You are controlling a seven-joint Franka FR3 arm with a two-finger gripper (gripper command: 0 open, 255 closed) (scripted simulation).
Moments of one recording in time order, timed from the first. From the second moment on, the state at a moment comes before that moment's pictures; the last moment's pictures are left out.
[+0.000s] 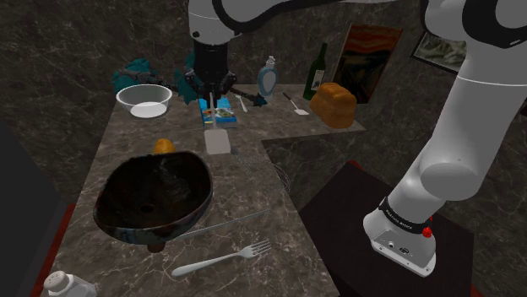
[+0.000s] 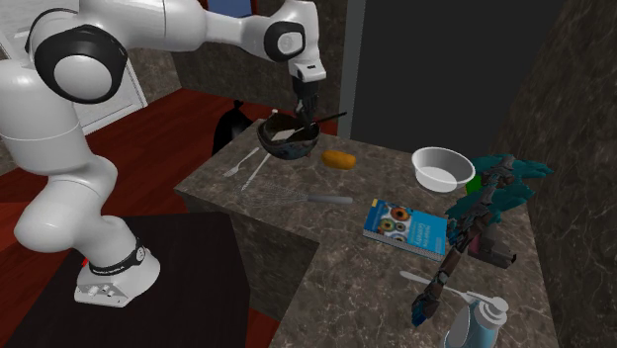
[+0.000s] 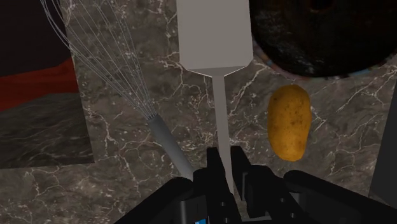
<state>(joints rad) 0.04 0.21 0.52 -1.68 -0.17 1.90 1.12</state>
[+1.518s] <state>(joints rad) -0.12 0.05 0.43 -1.69 -0.07 1.78 0.84</state>
